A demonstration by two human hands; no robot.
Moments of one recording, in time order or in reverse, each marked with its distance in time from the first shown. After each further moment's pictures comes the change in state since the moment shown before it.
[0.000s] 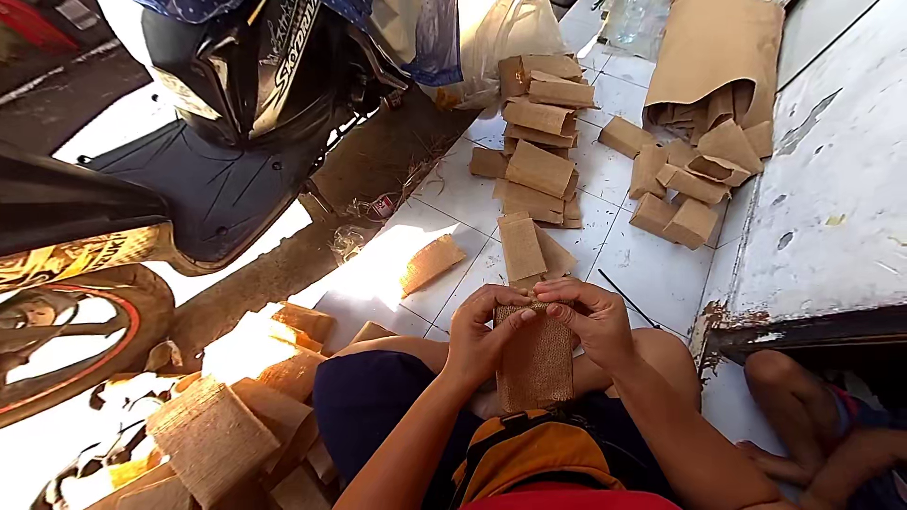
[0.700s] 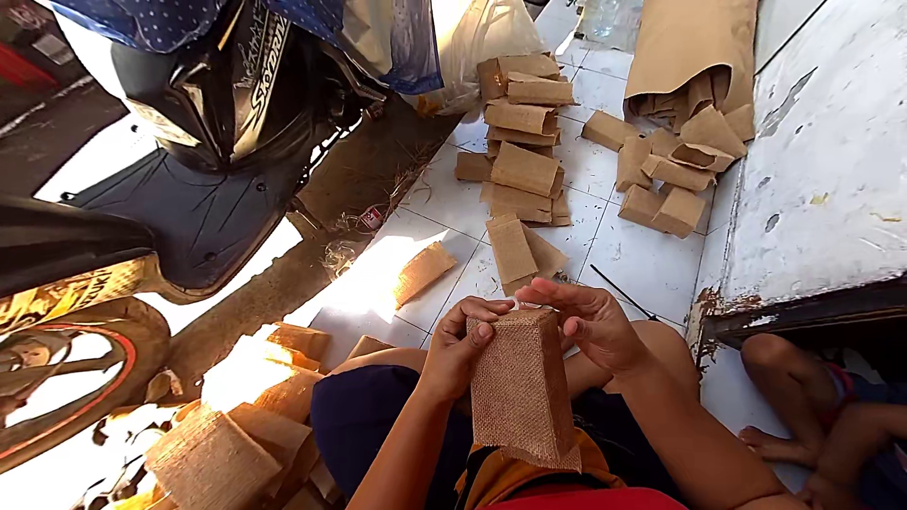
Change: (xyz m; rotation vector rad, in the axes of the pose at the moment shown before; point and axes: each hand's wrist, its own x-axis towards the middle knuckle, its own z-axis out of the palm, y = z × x) left_hand -0.007 -0.001 -0.016 -0.498 -0.104 -0.175; right_hand -0.001 -0.011 -0.017 0.542 -0.254 0.173
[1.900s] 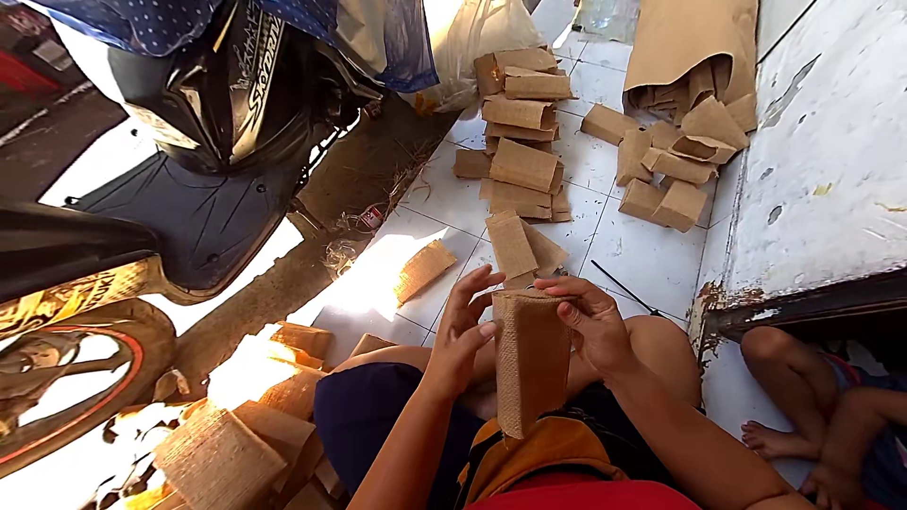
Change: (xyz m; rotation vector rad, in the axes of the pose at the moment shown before) left_hand 0.005 0.005 0.006 0.190 -0.044 -0.014; right_hand -0.011 0.022 0.006 -0.214 0.310 -0.138
